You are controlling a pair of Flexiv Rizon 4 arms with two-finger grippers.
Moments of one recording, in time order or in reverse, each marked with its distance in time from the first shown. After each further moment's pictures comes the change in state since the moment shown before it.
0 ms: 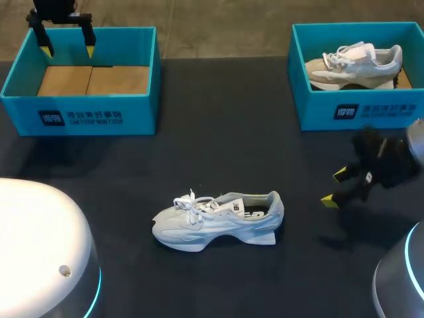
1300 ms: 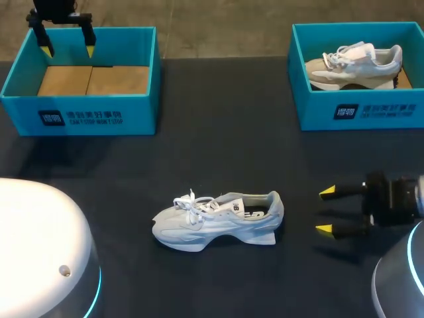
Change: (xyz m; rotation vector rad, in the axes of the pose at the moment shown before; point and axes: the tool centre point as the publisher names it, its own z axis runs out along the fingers) left arm 0.000 0.000 0.000 0.000 0.000 0.000; right arm 0.014 -0.029 0.057 -0.364 0.095 -0.269
